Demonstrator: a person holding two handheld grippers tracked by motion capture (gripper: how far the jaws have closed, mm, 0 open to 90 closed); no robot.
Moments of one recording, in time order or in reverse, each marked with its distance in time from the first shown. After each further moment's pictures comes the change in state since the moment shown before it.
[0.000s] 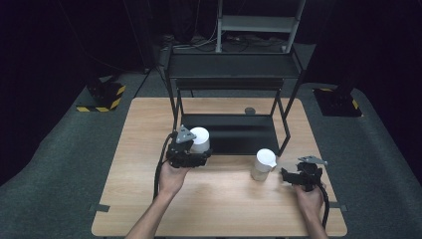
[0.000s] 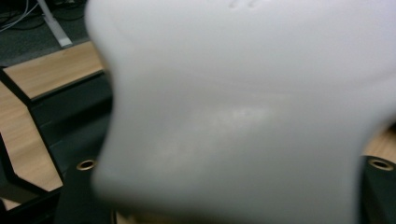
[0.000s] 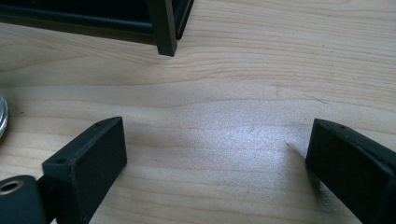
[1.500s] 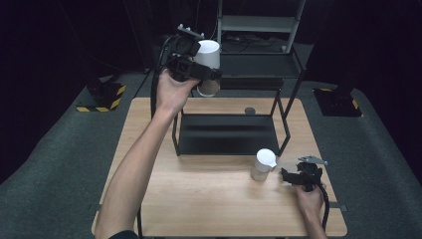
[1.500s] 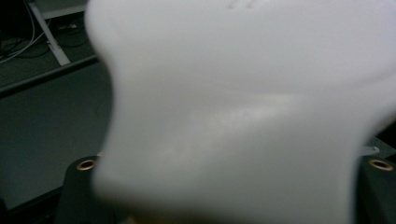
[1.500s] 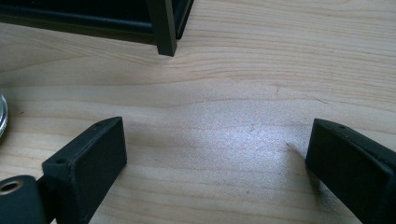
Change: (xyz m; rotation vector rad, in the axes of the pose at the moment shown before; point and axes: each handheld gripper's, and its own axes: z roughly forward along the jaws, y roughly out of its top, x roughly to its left) left arm 0.030 0.223 -0.048 0.009 -0.006 -0.019; right arm 0.000 0.000 0.000 0.001 0.000 0.002
